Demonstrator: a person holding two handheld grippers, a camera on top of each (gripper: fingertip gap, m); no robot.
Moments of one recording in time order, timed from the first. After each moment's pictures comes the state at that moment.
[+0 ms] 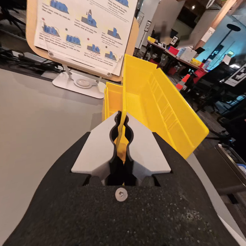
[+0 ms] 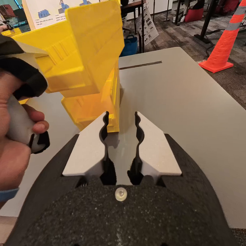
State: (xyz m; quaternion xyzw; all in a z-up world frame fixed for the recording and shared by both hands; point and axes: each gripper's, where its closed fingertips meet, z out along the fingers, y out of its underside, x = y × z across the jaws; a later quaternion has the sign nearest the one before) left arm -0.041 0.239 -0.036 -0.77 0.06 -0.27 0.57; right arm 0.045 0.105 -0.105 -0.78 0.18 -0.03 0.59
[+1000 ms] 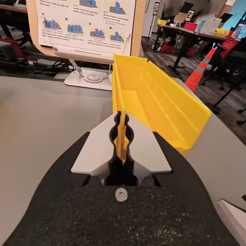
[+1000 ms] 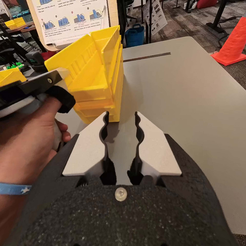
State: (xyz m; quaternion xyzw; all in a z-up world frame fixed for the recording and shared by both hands) left arm -0.040 0.253 -0.093 -0.78 0.12 -0.18 0.59; right arm 0.035 0.113 -0.115 -0.80 0.17 0.00 0.57
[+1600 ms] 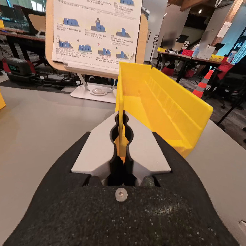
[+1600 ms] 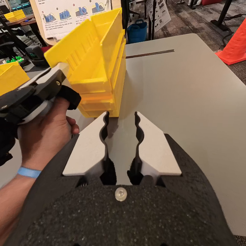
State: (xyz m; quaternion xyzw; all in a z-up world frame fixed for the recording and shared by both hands) left arm -0.043 0.264 -0.093 -0.73 0.10 -0.18 0.65; right arm 0.031 0.115 -0.120 -0.81 0.16 0.00 0.57
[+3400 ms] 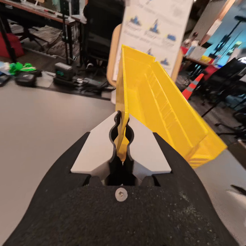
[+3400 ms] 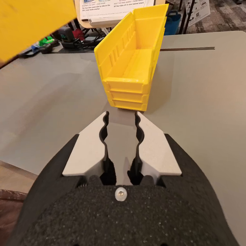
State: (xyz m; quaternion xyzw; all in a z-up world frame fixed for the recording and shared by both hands) left arm -0.293 0.311 0.000 -0.77 0.10 -0.25 0.58; right arm -0.025 0.121 -0.127 -0.83 0.06 0.04 0.56
